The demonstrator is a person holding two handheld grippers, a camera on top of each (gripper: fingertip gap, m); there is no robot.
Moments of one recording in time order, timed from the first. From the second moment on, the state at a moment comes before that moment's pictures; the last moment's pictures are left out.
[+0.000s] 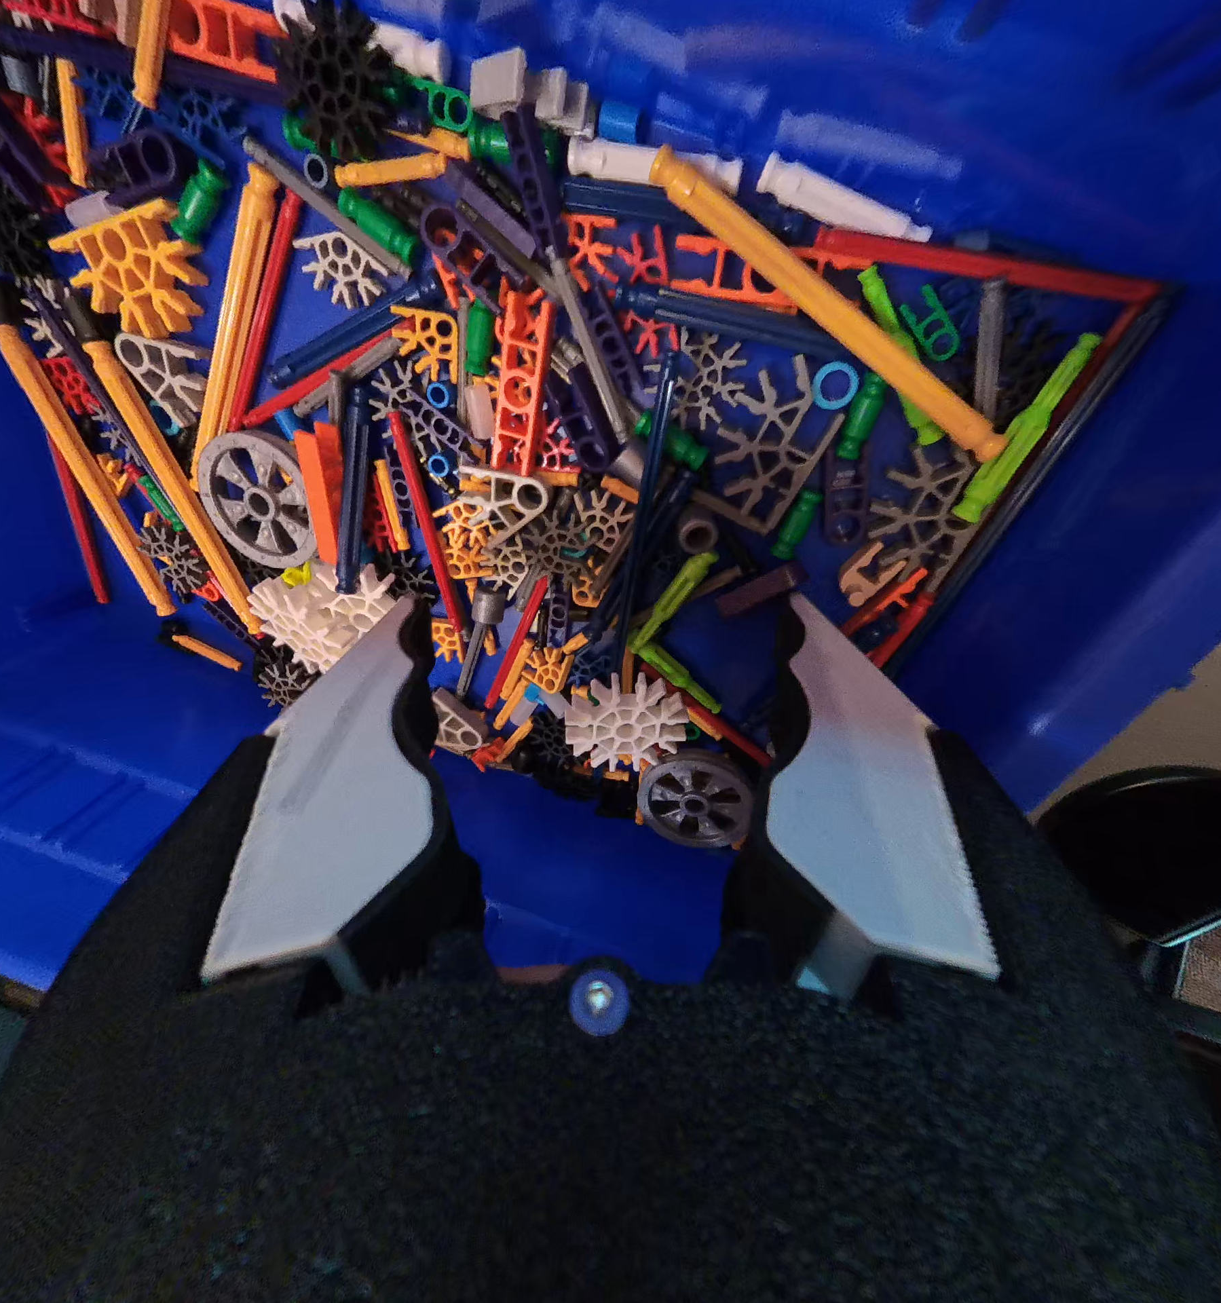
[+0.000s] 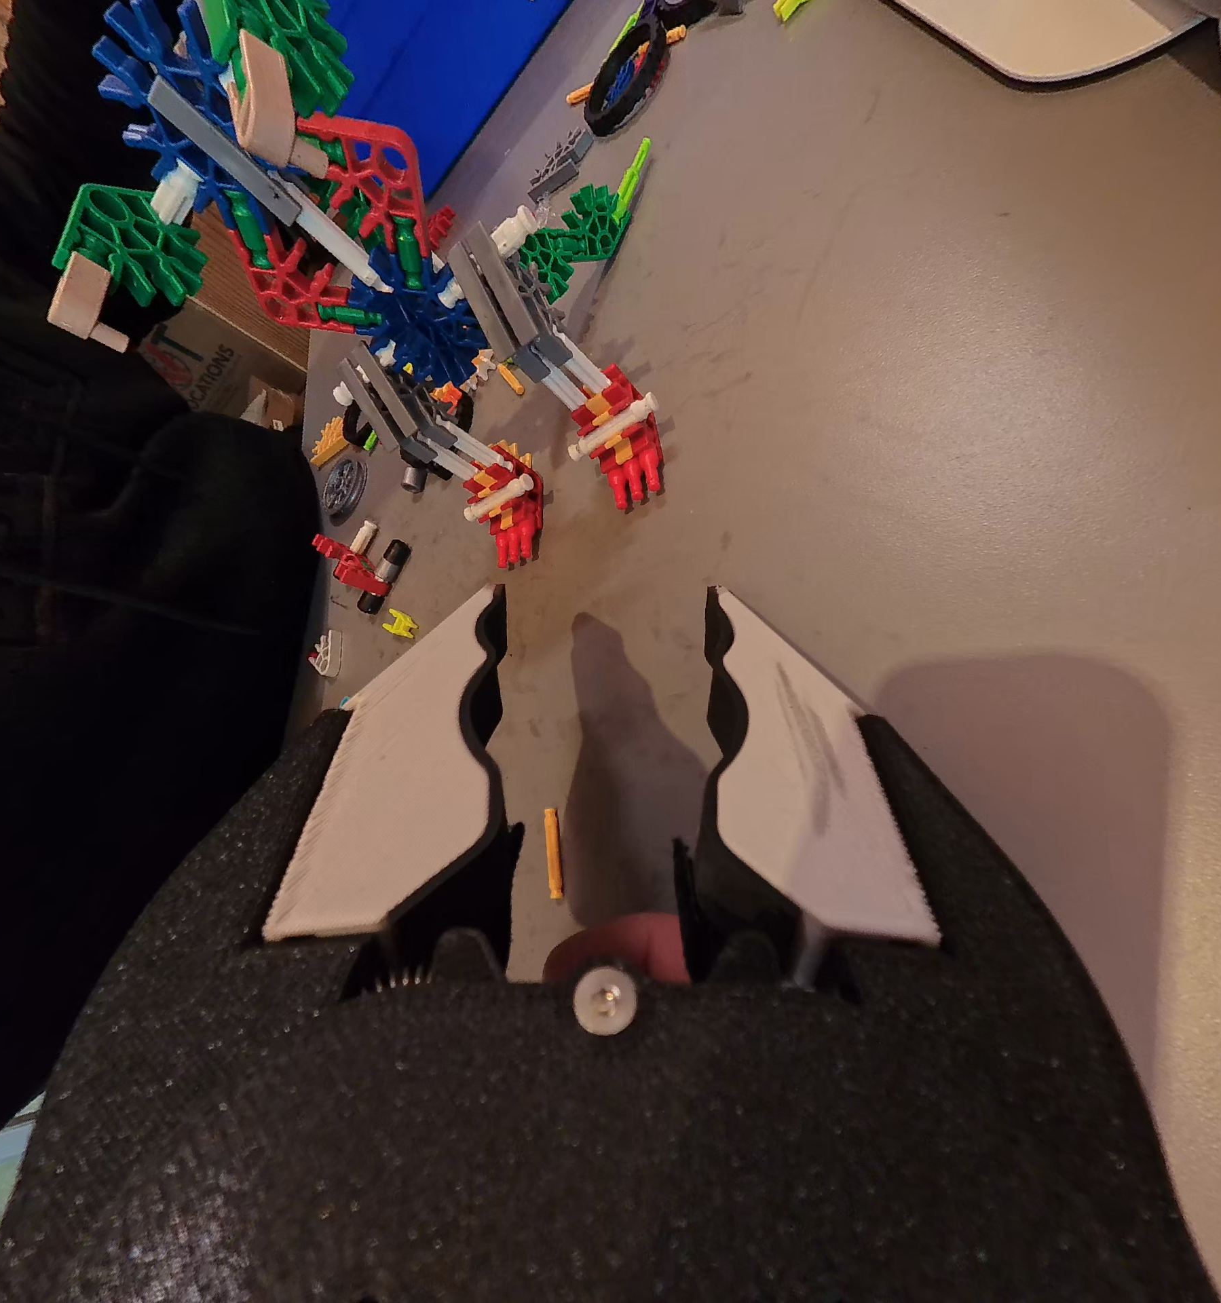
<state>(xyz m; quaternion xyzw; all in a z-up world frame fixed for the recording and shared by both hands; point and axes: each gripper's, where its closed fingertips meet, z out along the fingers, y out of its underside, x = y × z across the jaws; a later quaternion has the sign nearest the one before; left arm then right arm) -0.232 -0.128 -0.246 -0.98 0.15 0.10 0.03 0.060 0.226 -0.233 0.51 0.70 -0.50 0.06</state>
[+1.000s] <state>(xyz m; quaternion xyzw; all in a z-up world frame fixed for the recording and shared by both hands) -0.249 -0.115 -0.231 -0.98 0.13 0.15 0.06 0.060 0.226 -0.233 0.51 0.70 -0.50 0.06</state>
